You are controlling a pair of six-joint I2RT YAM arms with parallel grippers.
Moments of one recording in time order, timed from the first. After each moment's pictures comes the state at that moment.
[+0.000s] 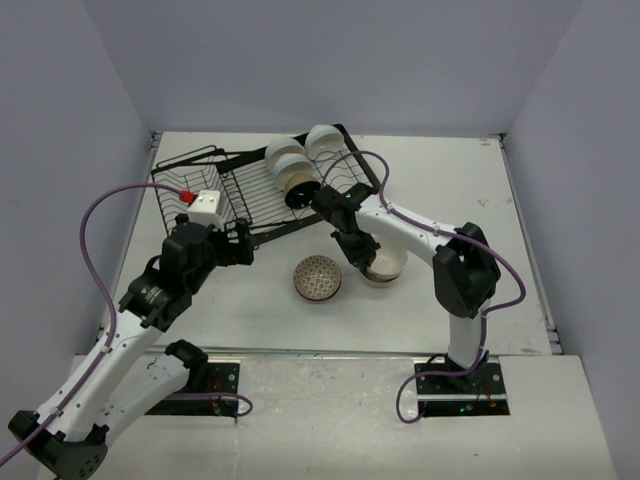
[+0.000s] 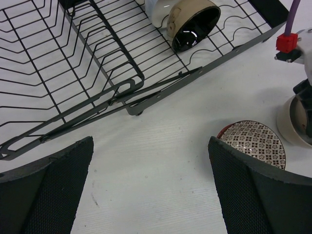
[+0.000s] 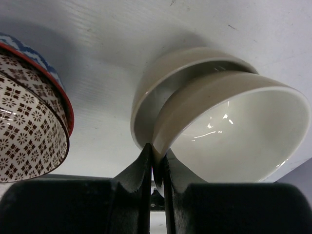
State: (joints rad) left arm -0.51 0.72 0.81 -0.51 -0.27 -0.27; right arm 0.77 1.92 1.61 -1.23 0.24 0.32
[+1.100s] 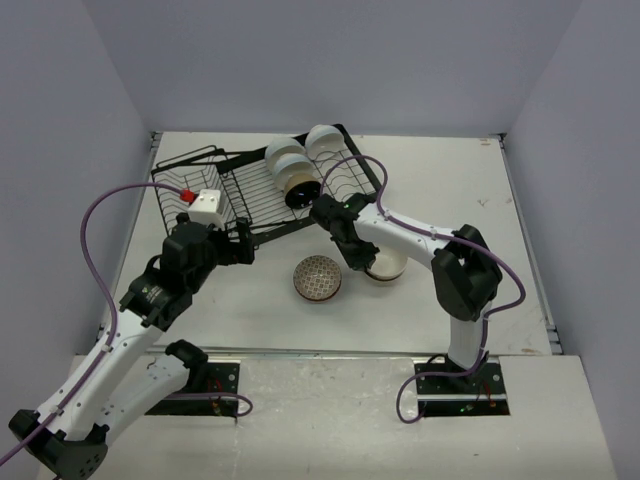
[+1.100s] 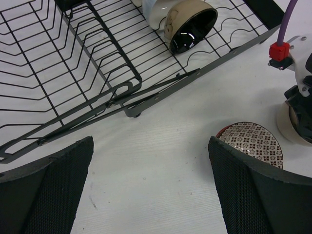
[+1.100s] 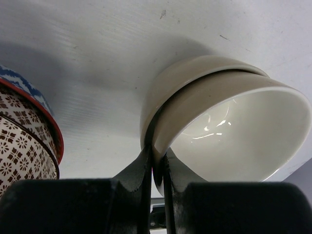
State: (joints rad) left arm -0.51 0.73 0.81 -0.49 -0.26 -0.27; right arm 0.80 1.91 1.51 -1.12 0.33 0.35
